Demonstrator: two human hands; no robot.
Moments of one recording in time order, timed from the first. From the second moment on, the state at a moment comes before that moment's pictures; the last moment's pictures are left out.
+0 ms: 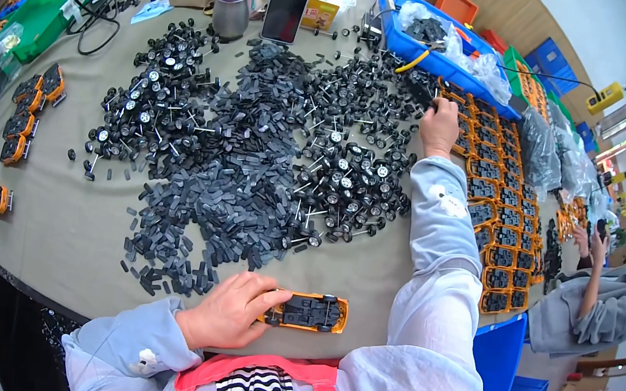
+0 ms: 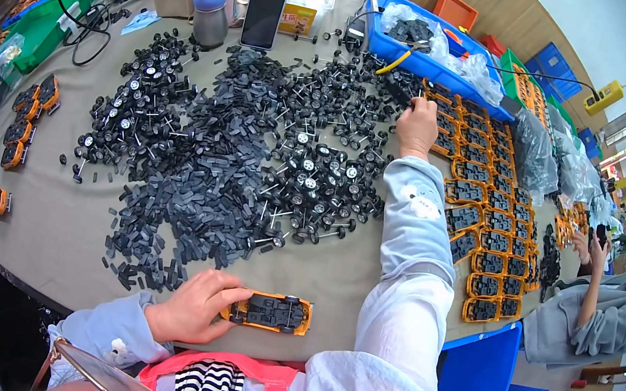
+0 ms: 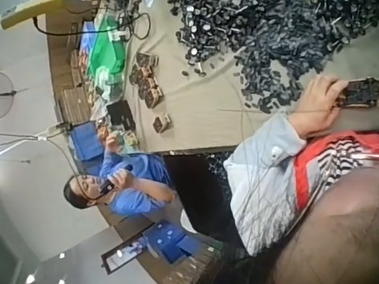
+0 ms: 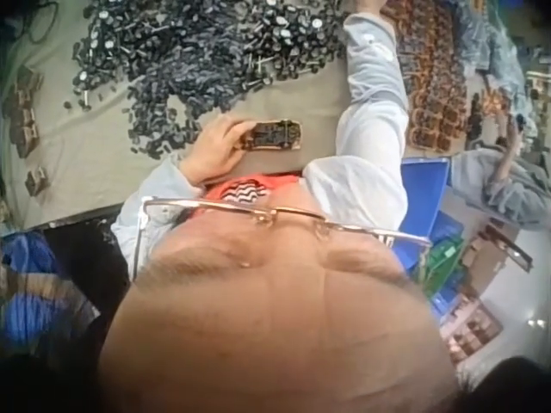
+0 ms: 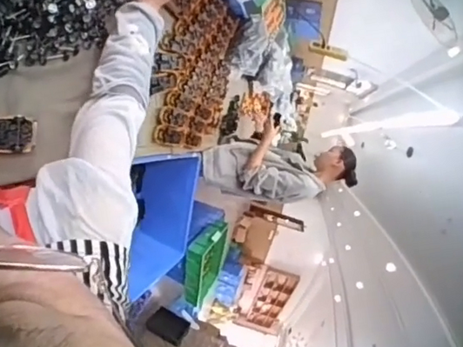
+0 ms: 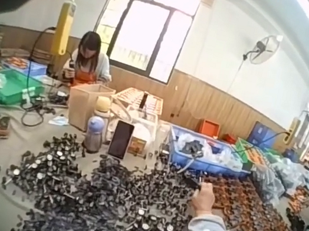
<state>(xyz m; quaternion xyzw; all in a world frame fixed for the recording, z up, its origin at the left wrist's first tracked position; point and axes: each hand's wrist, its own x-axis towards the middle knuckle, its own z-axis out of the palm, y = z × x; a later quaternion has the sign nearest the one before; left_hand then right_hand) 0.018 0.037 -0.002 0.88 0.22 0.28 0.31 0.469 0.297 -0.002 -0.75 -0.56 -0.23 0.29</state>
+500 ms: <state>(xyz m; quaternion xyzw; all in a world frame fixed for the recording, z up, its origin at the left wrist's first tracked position) 0.019 -0.003 -0.017 0.88 0.22 0.28 0.30 0.395 -0.100 0.012 -0.65 -0.70 -0.07 0.29</state>
